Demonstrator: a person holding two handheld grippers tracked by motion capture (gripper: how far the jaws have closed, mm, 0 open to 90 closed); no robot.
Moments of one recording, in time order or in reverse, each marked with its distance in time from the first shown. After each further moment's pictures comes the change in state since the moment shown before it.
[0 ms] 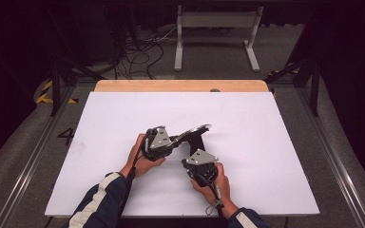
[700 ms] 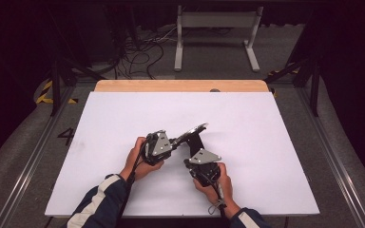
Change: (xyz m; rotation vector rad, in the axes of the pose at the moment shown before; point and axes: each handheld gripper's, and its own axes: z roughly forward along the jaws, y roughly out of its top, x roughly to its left) left arm -0.013 0.000 -0.009 0.046 0.063 0.063; right arm -0.005 -0.002 -0.004 0.009 0.002 0.015
